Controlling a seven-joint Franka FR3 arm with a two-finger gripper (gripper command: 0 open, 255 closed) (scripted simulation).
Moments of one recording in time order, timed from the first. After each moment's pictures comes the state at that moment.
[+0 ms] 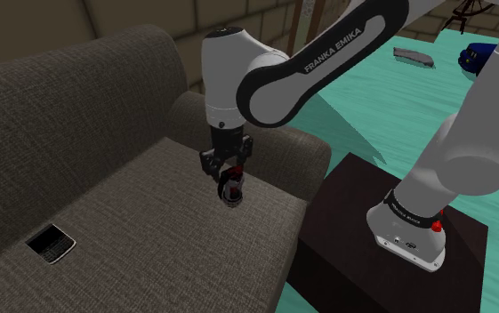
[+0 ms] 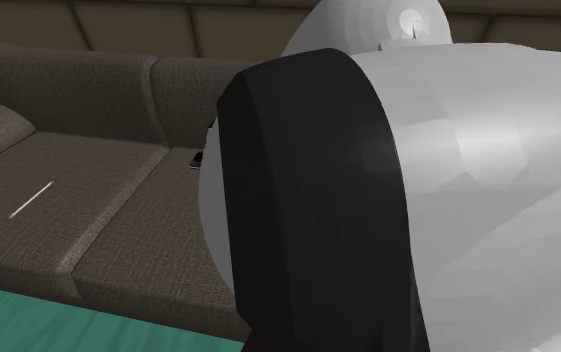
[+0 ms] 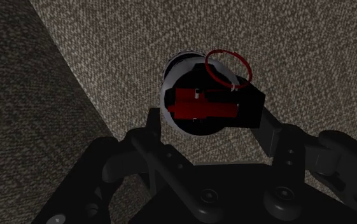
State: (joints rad) arm 0.13 0.13 0.53 -2.21 0.01 2.27 0.82
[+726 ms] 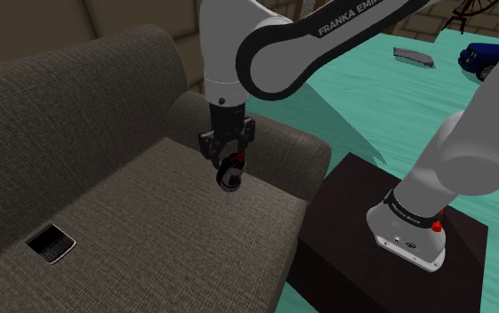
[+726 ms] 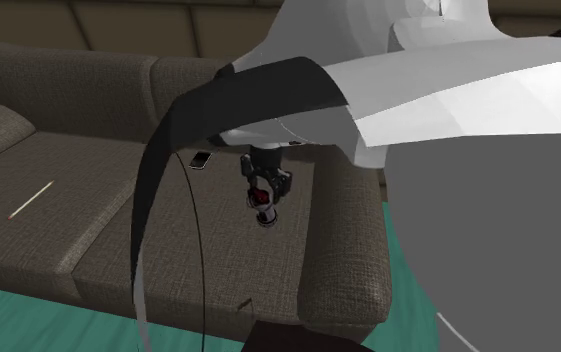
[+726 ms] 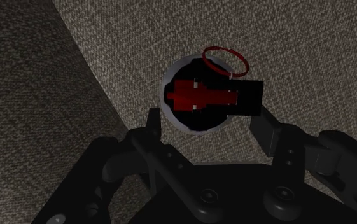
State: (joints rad) arm 0.12 0.04 0.54 -2.16 0.06 2.14 0.79
